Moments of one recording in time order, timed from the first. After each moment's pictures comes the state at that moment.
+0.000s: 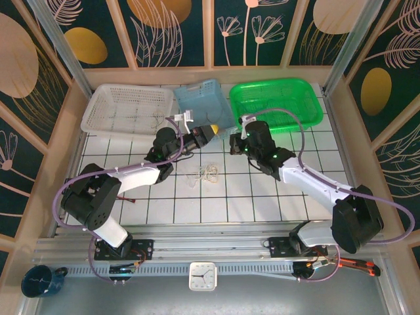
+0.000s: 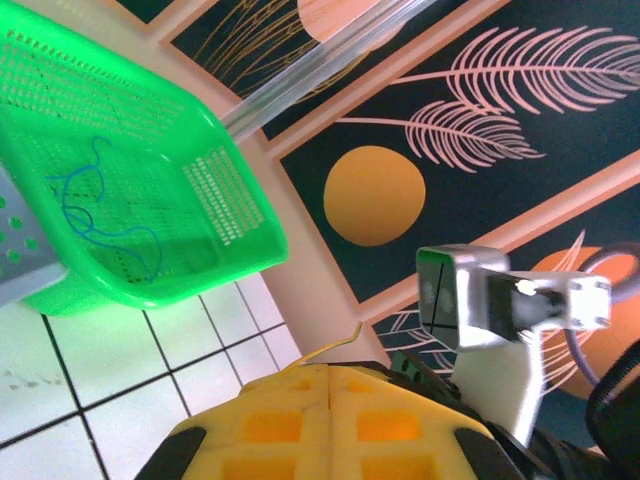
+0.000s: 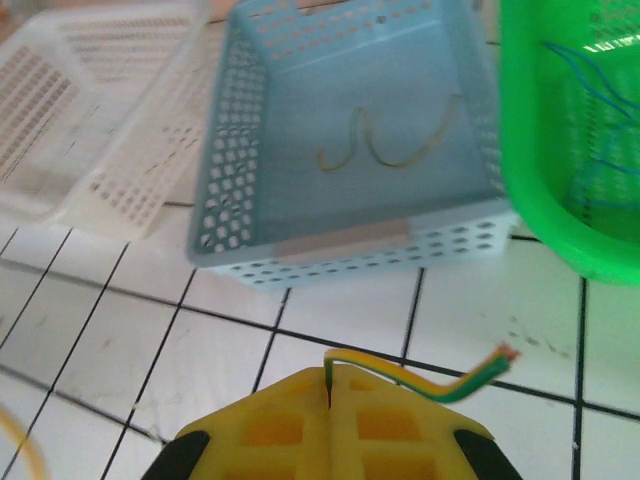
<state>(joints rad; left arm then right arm) -0.61 1.61 0.79 0.86 0.40 -1.01 0.60 1.32 0.87 -0.08 0.04 0.43</state>
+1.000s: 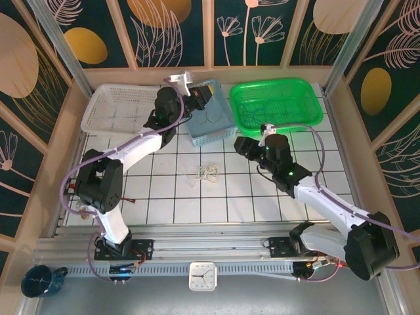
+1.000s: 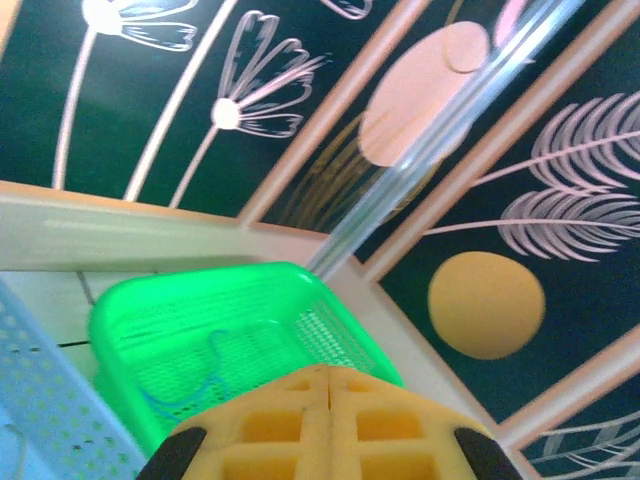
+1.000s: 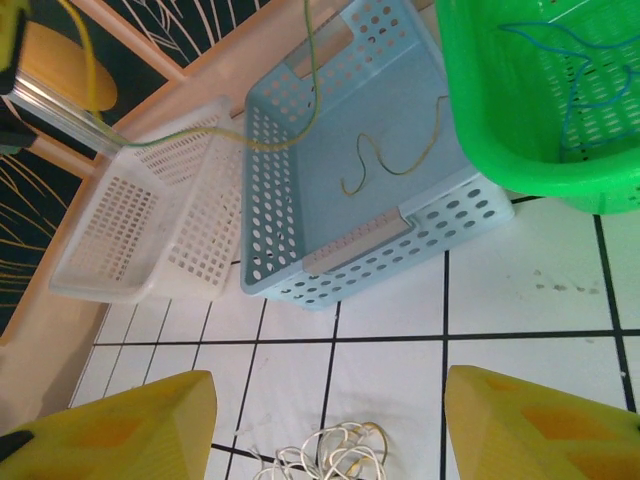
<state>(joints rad) -0.48 1.81 1.32 0.51 0.31 -0.68 0.55 1.08 0.64 0.06 -0.03 0.71</state>
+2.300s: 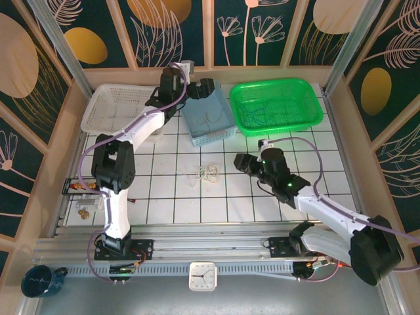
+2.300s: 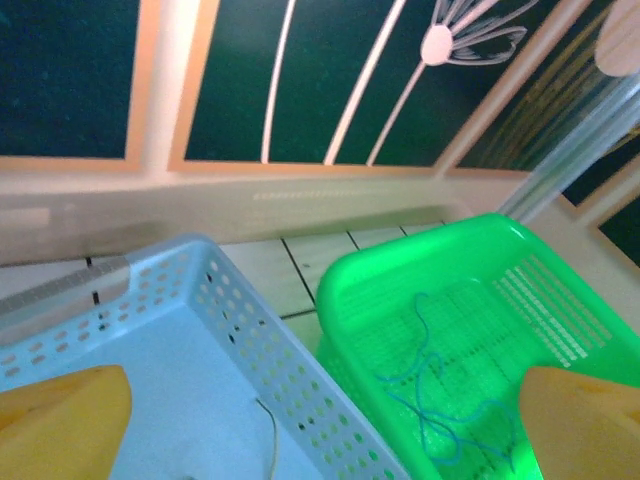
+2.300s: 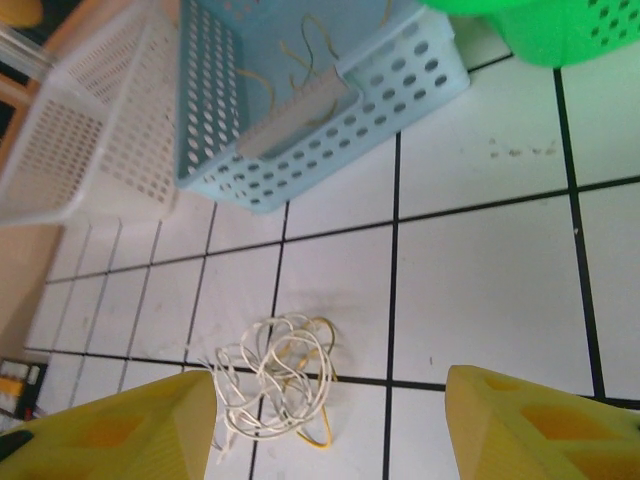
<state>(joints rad) -0.39 2.03 1.69 0.05 0.25 -0.41 0.63 1.05 0.51 0.02 -0.01 0.74</state>
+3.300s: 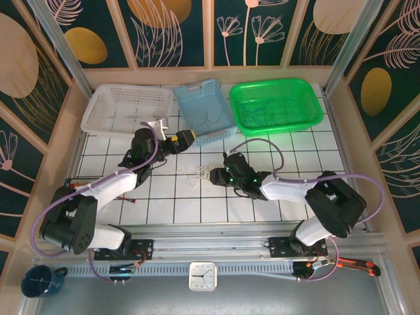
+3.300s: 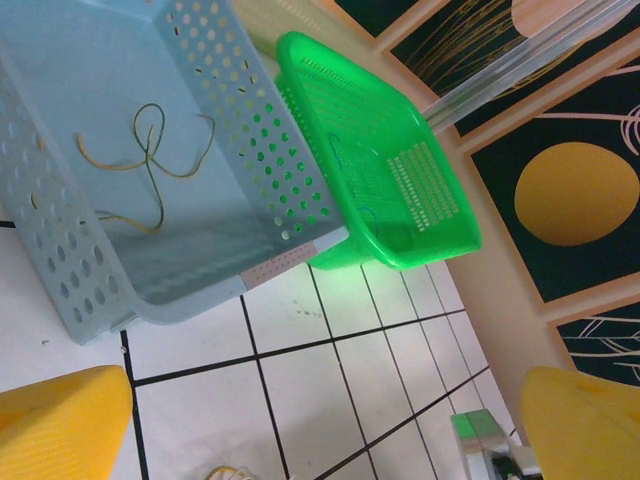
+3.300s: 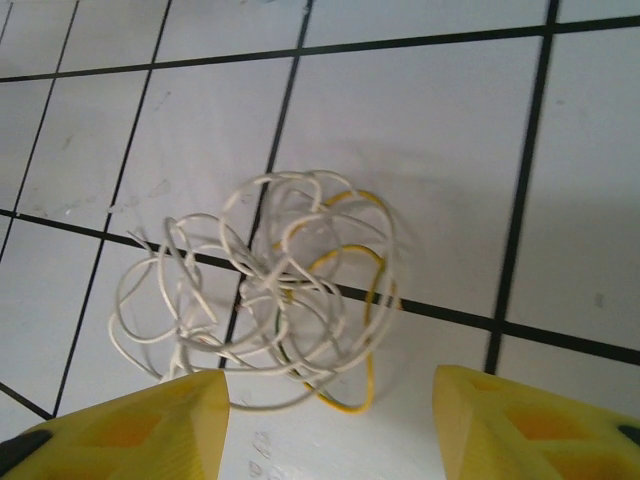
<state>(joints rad) -0.40 1.37 0.66 0.43 0.38 -0.78 0.86 1.51 0.65 0.11 0.04 0.69</state>
